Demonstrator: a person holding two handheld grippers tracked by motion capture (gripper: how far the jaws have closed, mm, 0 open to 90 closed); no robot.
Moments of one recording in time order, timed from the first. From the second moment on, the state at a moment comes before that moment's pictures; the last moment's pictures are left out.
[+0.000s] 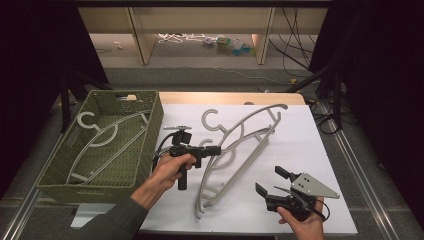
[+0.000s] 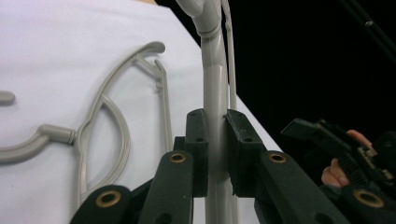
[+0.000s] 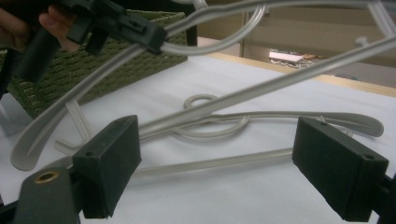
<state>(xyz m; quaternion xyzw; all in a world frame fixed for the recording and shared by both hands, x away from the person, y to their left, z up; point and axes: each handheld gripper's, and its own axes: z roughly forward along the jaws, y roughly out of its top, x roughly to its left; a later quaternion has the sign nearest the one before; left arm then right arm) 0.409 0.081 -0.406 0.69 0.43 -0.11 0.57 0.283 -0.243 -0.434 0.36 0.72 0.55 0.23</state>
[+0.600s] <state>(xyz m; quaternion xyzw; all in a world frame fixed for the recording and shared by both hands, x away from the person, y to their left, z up) 0.407 0.094 -0.389 0.67 0.43 -0.11 0.59 0.284 -0.242 -0.435 0.36 0.71 0.56 0.23</state>
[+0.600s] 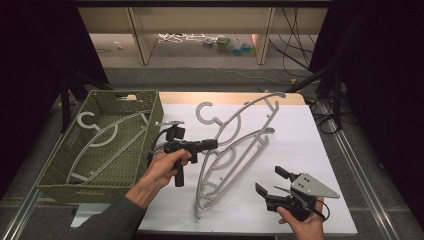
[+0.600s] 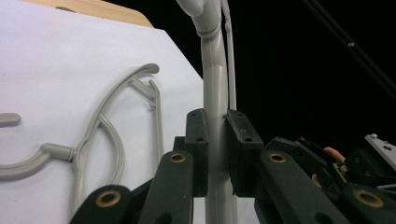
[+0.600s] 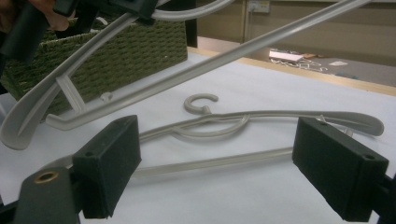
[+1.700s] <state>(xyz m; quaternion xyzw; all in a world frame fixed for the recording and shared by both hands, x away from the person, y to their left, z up) 0.389 0.239 -0.320 0.62 0.48 -0.03 0.62 0.284 -0.243 -0.436 0.36 0.71 0.55 0.23</state>
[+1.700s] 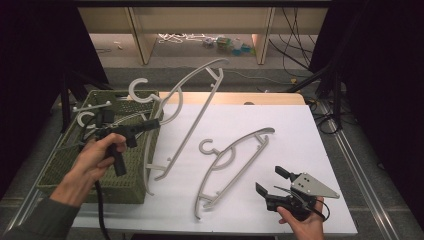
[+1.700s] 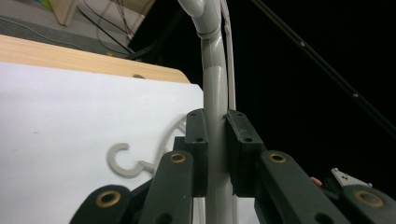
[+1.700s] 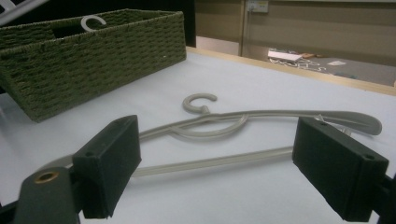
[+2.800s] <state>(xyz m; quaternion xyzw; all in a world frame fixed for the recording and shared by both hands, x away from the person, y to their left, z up) 0.400 0.386 -0.331 0.60 0.57 0.07 0.55 0.285 -0.243 -0.436 0.36 0.72 0.54 0.23</state>
